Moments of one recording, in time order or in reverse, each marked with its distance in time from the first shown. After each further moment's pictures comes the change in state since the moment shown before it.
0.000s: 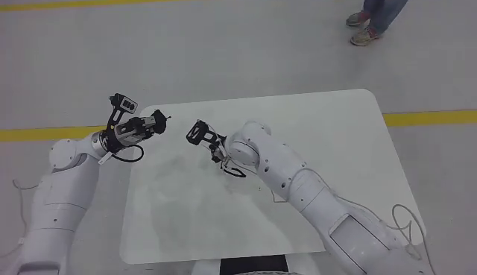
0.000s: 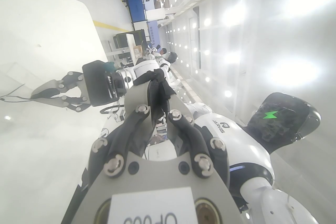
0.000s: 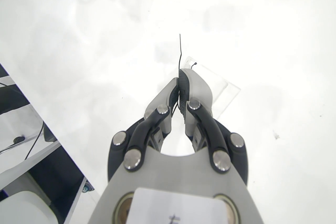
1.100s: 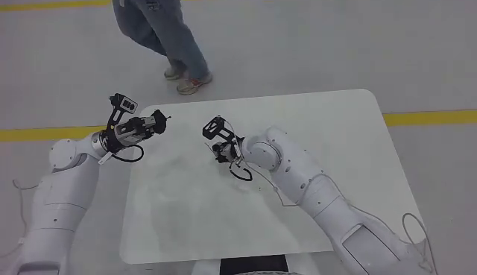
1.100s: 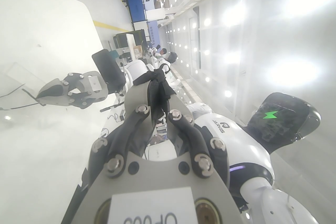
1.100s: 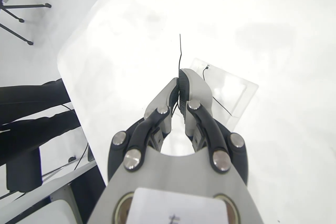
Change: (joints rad) left arm 0.000 0.000 0.000 0.000 0.000 0.000 0.000; right arm -0.084 0.076 0.086 -0.017 0.200 -0.023 -0.160
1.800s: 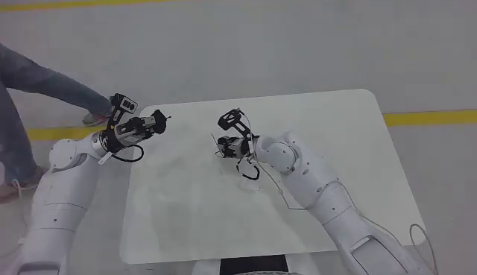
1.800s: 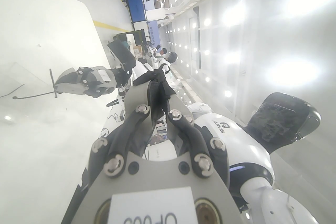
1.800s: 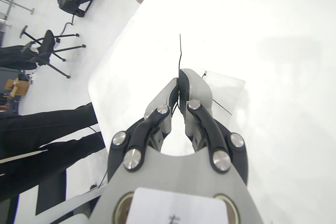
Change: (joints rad) left arm 0.000 0.000 0.000 0.000 0.000 0.000 0.000; right arm -0.103 0.049 0.129 -0.101 0.151 0.000 -0.074
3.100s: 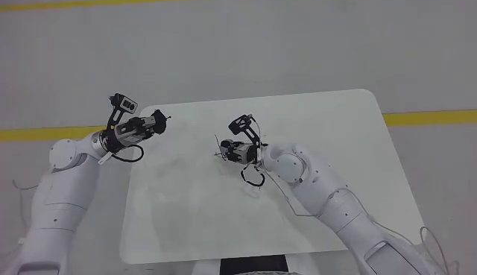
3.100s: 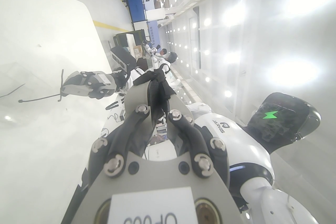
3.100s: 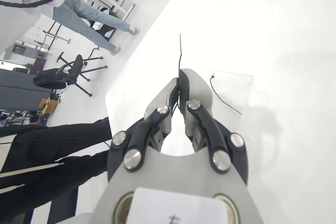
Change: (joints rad) left arm 0.000 0.000 0.000 0.000 0.000 0.000 0.000; right arm -0.026 0.118 -0.116 -0.011 0.158 0.000 -0.219
